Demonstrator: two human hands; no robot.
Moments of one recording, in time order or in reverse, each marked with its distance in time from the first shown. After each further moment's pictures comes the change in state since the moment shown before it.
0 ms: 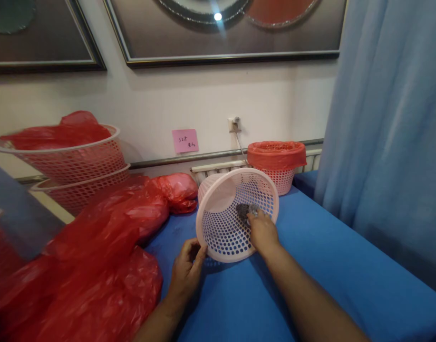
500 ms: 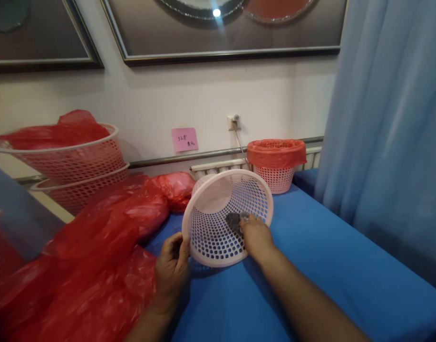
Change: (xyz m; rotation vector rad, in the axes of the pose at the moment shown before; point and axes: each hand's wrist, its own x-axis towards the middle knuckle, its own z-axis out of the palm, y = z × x) left_hand 0.006 0.003 -0.018 0.096 0.288 0.071; right_hand -0.018 -0.014 0.007 -0.118 -0.105 -0.113
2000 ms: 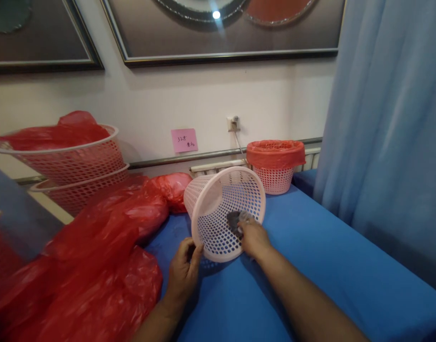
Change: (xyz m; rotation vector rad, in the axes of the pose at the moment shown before) left_hand -0.012 0.001 0.011 -0.001 -0.243 0.047; right_hand 0.009 0.001 0.004 0.313 0.033 0.064
